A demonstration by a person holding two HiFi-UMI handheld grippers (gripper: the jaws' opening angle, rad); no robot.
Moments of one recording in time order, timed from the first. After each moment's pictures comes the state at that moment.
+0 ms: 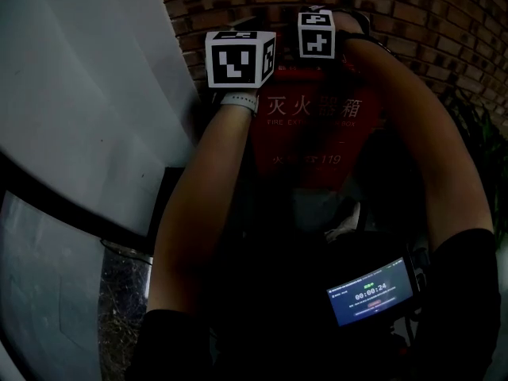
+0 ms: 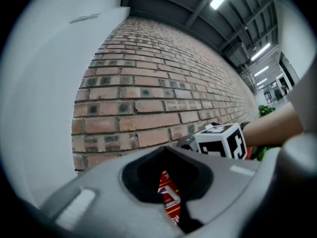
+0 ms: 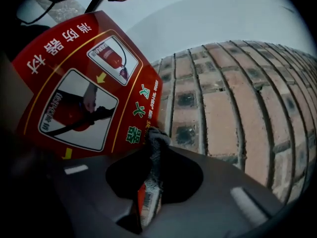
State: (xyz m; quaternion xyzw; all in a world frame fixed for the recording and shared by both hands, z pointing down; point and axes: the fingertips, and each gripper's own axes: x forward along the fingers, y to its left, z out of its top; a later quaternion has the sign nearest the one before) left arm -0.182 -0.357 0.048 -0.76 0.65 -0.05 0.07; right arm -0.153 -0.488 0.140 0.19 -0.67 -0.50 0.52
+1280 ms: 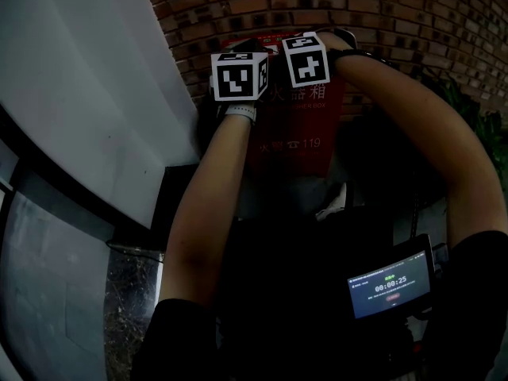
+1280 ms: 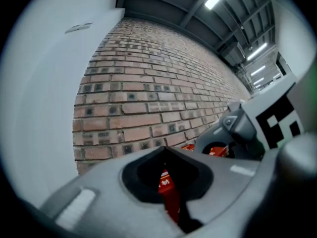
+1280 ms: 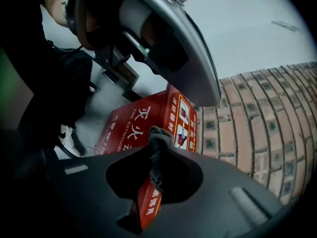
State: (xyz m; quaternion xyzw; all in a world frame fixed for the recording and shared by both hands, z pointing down) left arm -0.119 -0.288 0.068 -0.76 0.64 -0.05 0.07; right arm -0.092 -0.301 0.156 0.09 -0.70 -0.48 0.52
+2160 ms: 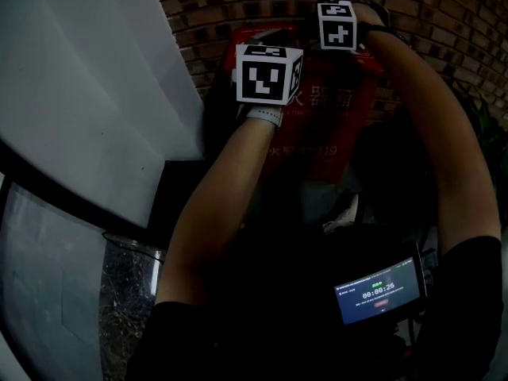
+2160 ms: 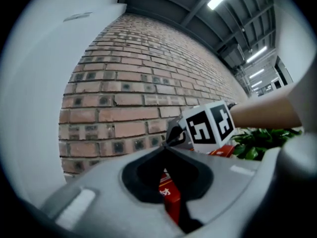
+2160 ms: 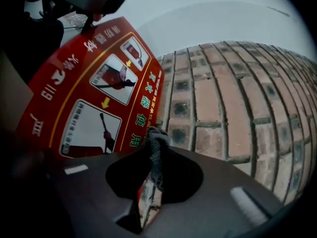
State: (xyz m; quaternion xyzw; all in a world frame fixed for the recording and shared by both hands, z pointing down) left arm -0.110 -0.341 0.083 -0.78 0.62 -0.05 0.06; right arm -0.086 -0.478 0.123 0.20 -0.65 -0.51 0.53
